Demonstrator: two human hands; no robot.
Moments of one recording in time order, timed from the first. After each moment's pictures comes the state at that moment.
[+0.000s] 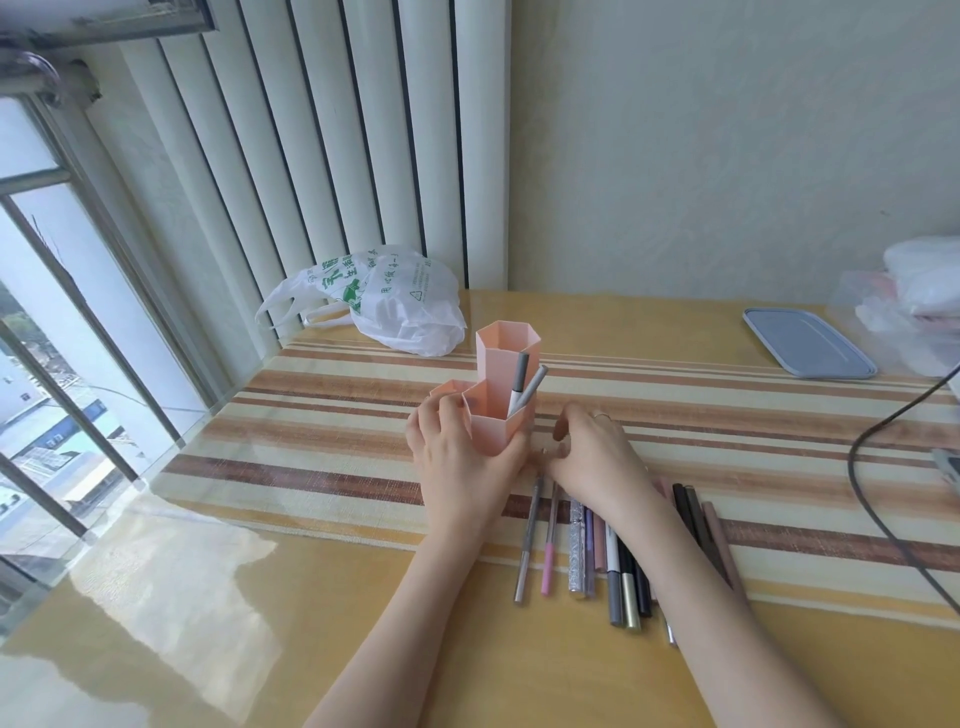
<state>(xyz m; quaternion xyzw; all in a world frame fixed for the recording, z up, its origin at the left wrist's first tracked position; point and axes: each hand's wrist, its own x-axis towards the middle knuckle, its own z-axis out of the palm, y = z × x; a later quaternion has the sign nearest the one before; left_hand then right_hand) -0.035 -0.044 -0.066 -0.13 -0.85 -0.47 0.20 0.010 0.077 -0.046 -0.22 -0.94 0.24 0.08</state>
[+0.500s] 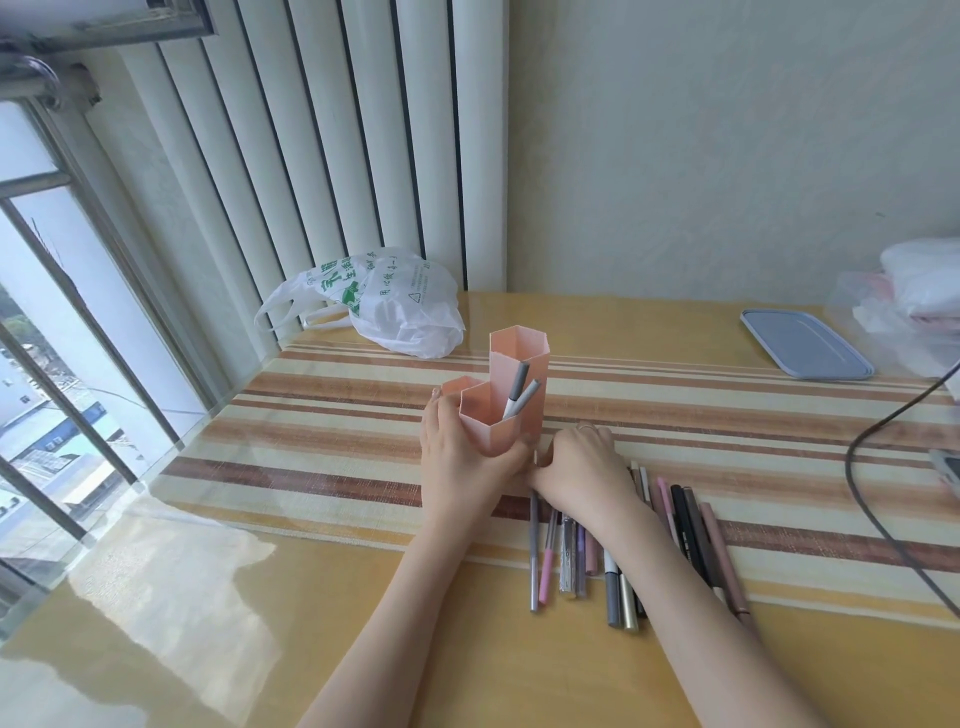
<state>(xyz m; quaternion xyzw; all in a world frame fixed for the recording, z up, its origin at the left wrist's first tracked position) -0.042 -0.047 -0.068 -0.16 -0.82 -0.54 0.09 0.006 0.065 -0.051 -0.23 -0.95 0.19 0.04</state>
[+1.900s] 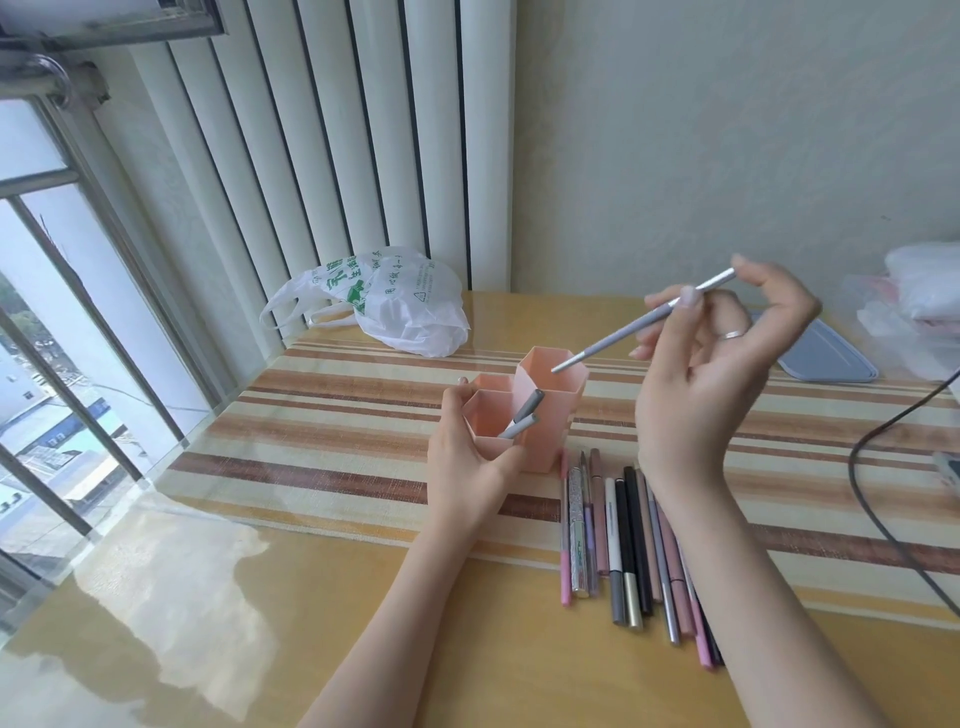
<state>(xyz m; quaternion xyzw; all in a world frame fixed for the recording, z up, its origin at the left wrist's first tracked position) -0.035 -0.055 -0.061 -0.19 -0.76 -0.61 0.05 0.036 0.071 0.036 -0.01 -0.61 0.46 0.65</state>
